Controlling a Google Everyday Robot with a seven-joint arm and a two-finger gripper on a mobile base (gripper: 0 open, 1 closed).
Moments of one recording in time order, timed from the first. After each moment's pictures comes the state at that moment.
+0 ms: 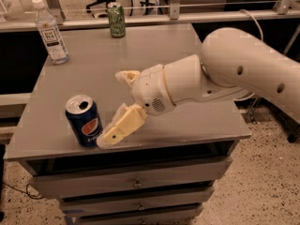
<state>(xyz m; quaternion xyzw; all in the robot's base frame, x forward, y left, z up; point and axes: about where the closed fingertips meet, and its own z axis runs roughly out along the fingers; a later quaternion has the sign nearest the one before) 0.445 0.086 0.902 -0.58 0.62 0.36 0.39</state>
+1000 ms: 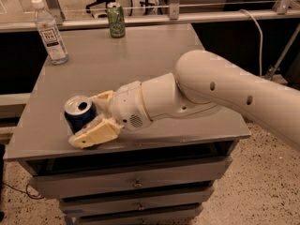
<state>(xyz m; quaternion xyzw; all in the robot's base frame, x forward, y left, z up) 0.419 0.136 0.883 -0.57 0.59 0.41 0.39</state>
